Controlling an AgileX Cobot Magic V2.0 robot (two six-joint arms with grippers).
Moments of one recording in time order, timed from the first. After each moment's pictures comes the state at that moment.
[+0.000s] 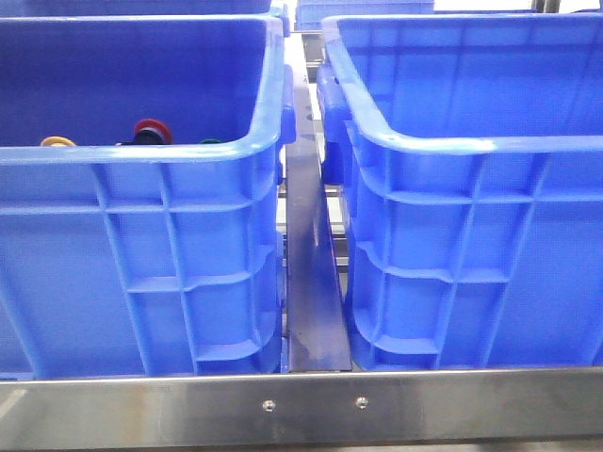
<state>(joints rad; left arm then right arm) 0.03 0.92 -0.89 0.00 0.72 -0.01 0.03 -0.01 0.03 0.00 -0.08 0.11</state>
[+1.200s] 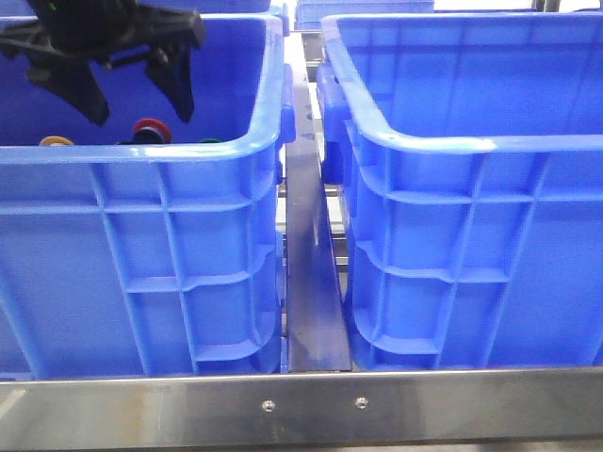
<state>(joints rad) -0.41 1.75 -1.43 0.16 0.72 -0.33 0.03 -0.01 0.03 0.00 -0.08 0.11</state>
